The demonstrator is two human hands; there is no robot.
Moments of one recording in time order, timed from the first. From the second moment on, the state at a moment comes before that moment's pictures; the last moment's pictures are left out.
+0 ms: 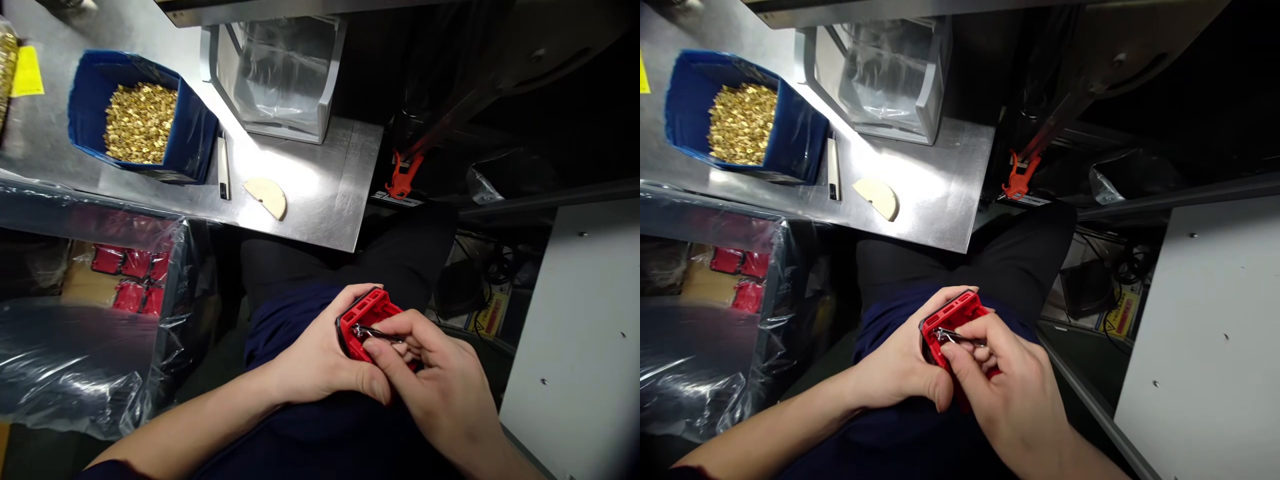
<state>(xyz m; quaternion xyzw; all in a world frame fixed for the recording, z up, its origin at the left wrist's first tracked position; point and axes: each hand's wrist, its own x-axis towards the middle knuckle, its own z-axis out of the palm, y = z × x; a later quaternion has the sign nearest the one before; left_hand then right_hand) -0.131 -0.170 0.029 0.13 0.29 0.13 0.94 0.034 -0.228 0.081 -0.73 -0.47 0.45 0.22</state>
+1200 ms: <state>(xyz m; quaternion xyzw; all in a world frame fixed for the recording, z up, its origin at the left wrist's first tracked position) -0.131 -0.161 0.019 0.17 0.17 0.08 0.97 0.078 -0.219 0.075 -0.48 -0.82 0.23 0.21</state>
